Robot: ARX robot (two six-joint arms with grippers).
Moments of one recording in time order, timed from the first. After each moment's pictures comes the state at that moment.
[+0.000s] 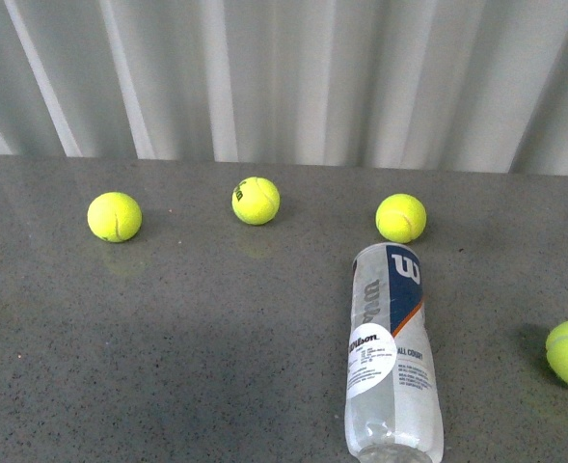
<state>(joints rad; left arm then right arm) 0.00 0.00 0.02 0.00 0.00 0.00 -0.01 1.26 0.85 0.02 0.10 0.05</state>
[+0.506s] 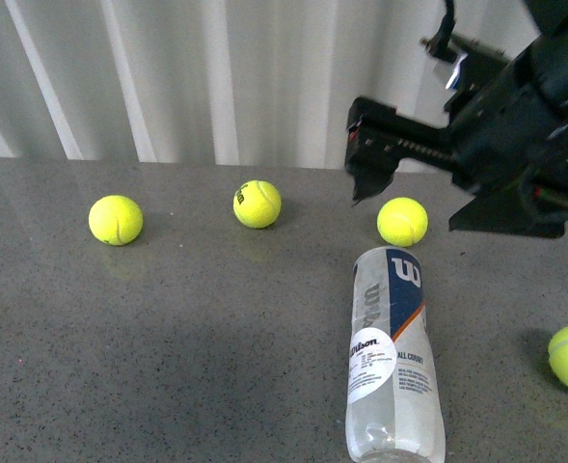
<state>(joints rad) 0.00 0.00 0.02 0.00 0.00 0.00 0.35 1.83 1.16 -0.28 -0.08 0.47</state>
